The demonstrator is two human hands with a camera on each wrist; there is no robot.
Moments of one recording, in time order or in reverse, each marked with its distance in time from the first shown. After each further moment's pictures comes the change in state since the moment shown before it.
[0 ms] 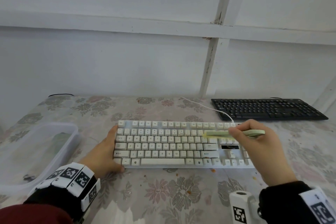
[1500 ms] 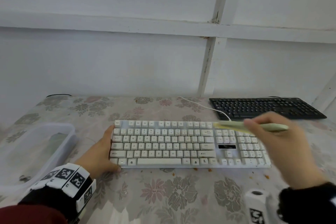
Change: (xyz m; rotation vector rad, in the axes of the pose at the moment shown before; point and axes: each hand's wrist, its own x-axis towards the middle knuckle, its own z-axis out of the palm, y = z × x) left_hand -0.005 0.009 -0.001 -0.023 0.011 -0.039; right_hand 0.002 -0.016 -0.035 -0.113 0.032 -0.099
